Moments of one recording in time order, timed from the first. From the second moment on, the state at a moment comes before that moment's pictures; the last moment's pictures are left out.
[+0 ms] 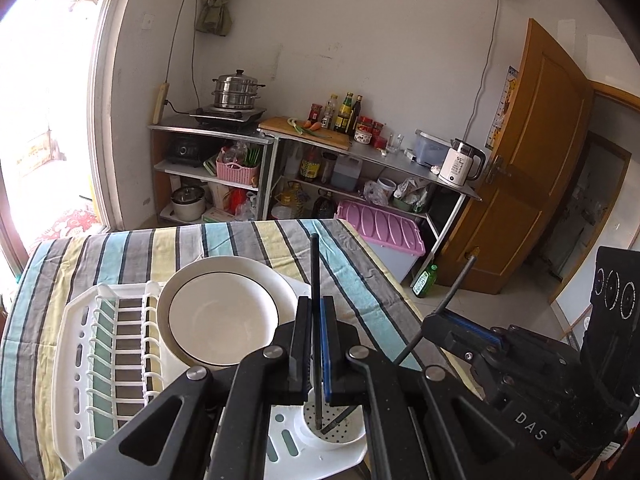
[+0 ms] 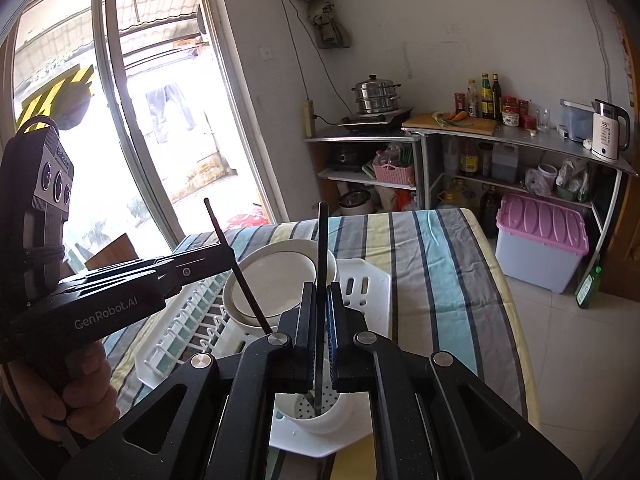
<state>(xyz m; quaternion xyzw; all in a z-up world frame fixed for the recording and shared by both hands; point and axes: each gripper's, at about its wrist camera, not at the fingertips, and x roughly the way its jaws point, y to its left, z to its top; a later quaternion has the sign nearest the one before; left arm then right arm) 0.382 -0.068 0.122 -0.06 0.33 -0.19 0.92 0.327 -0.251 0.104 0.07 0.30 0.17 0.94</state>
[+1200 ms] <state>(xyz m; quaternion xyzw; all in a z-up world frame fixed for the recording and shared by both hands) 0.181 -0.009 0.069 -0.02 0.30 -0.15 0.94 0.173 -0.244 0.071 0.02 0.29 0.19 0.94</state>
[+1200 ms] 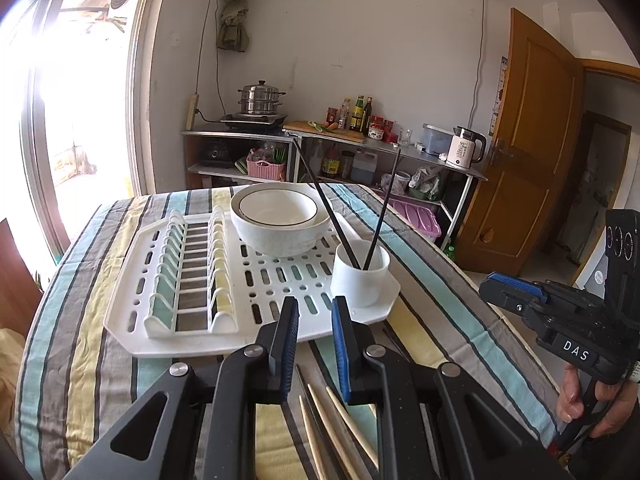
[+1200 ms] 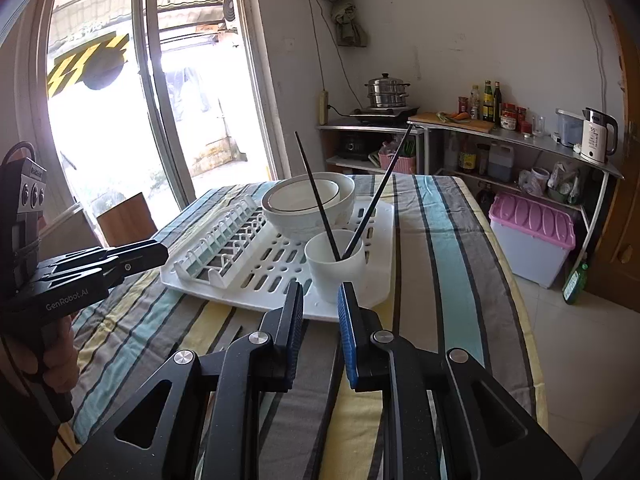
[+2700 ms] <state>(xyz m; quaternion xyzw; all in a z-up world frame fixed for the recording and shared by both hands) 0.169 -0.023 -0.039 0.01 0.44 -0.10 0.89 0.195 -0.224 -0.026 -0.02 0.42 0.15 0.89</state>
